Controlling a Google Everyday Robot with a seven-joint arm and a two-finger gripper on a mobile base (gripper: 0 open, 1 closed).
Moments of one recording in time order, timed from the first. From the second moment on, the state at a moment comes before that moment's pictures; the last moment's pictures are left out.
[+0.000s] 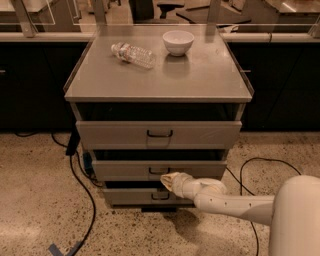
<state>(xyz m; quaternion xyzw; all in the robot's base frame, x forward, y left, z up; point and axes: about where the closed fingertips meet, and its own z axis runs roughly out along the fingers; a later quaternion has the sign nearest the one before) 0.664 -0.033 0.387 -0.70 0.50 -0.09 0.51</state>
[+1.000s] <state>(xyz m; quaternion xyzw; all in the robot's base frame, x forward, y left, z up) 0.666 -0.034 0.387 -0.70 0.50 -0.09 0.50</state>
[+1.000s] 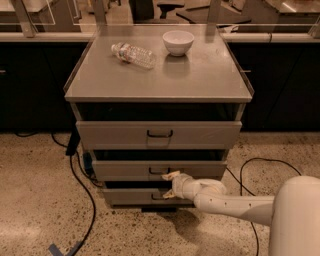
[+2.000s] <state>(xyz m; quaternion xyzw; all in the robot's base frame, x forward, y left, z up) 0.661 -0.032 0.364 -0.70 0.50 -0.09 0.50</state>
